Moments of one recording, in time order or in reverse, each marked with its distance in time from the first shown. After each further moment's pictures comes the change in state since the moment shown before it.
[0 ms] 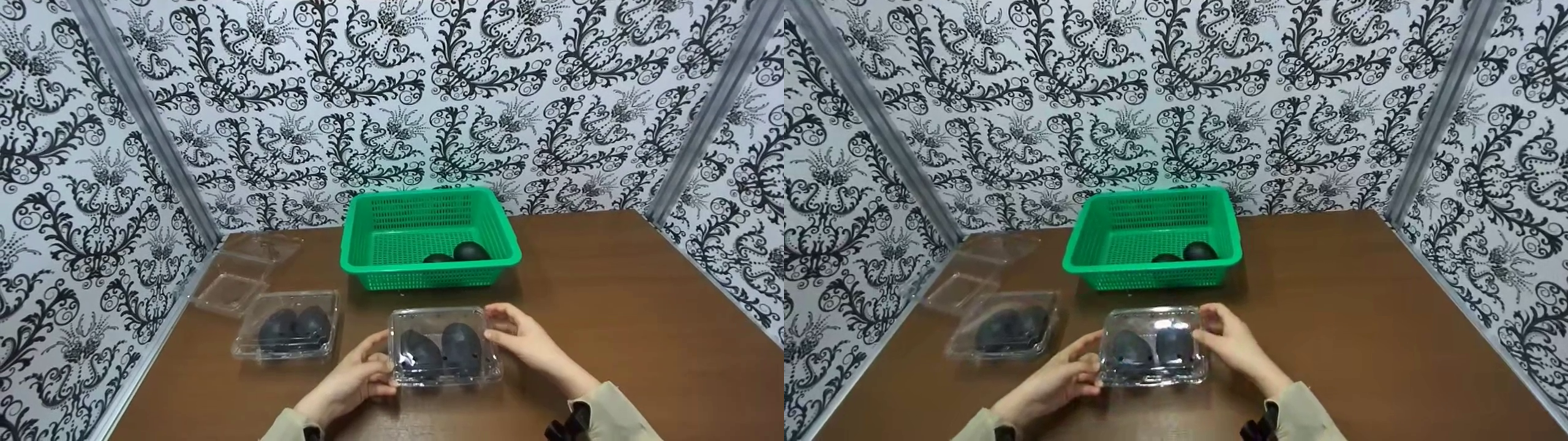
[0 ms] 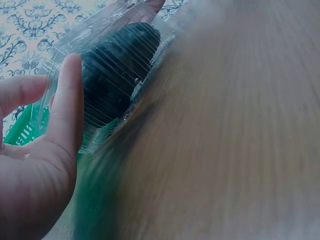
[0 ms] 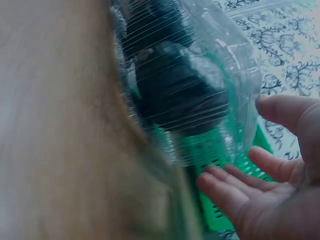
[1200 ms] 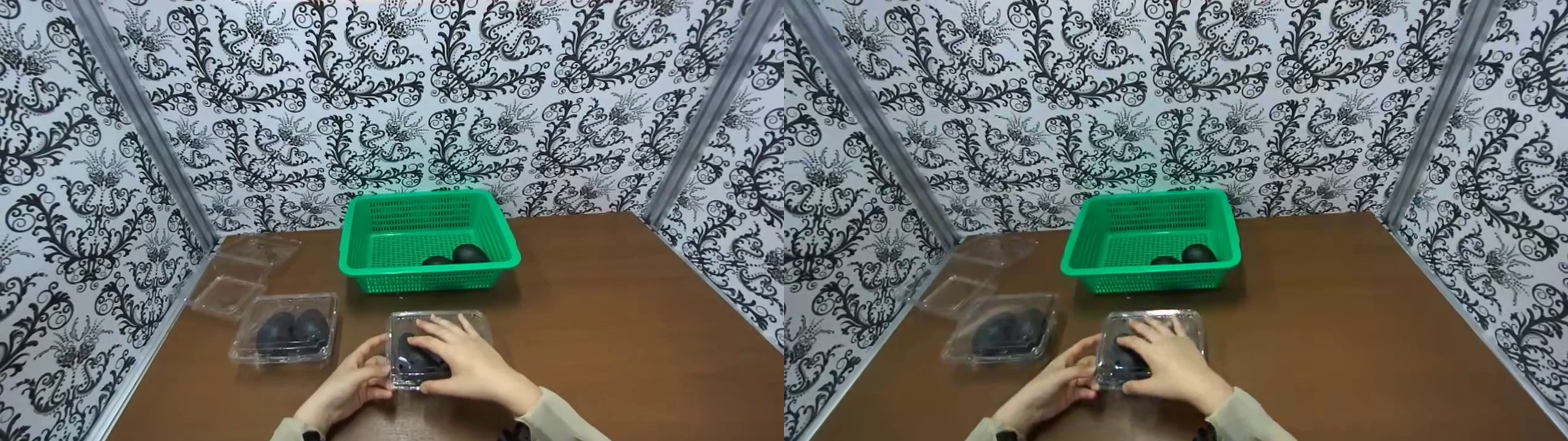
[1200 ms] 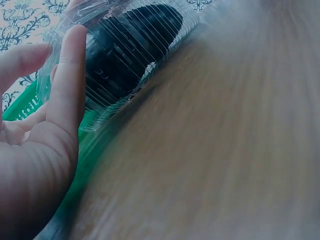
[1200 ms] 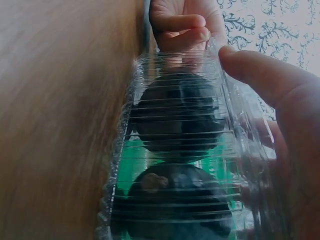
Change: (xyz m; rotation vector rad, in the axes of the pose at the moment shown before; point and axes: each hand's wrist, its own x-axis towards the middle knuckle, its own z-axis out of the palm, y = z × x) left_hand 0.005 -0.010 -0.014 -0.056 -0.077 0.020; right_hand 0.012 -0.040 0.081 -0.839 -0.221 -0.360
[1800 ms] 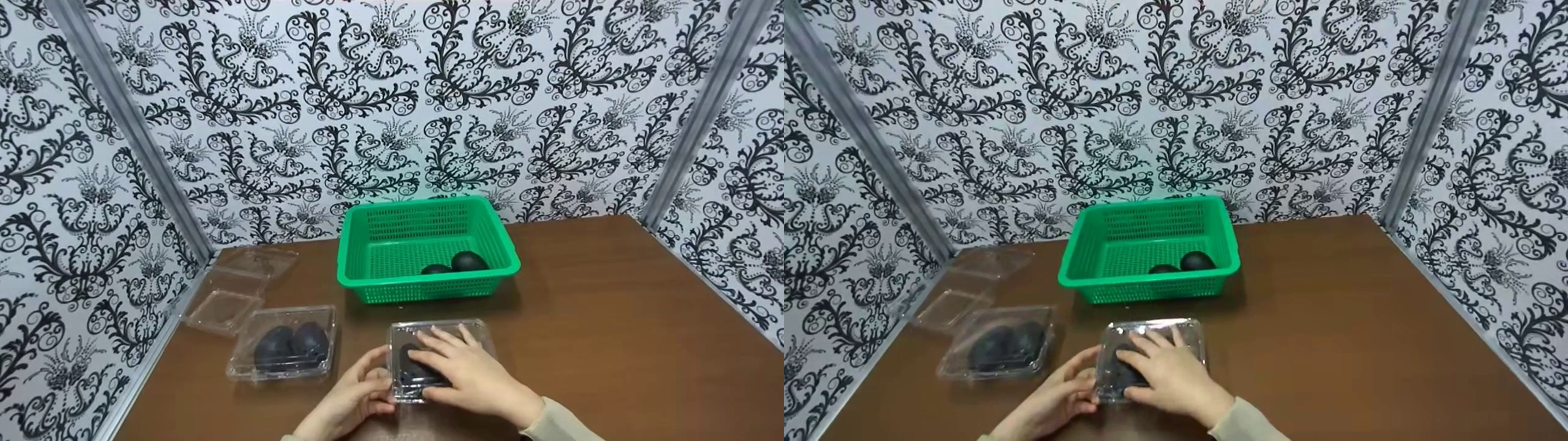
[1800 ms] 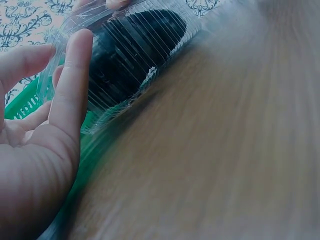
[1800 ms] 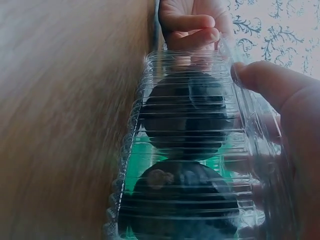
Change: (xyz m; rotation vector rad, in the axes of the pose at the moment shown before) left_hand -0.001 0.001 -0.001 -0.010 -0.047 0.010; right_hand -0.002 -0.001 -0.001 -0.042 -0.021 -0.039
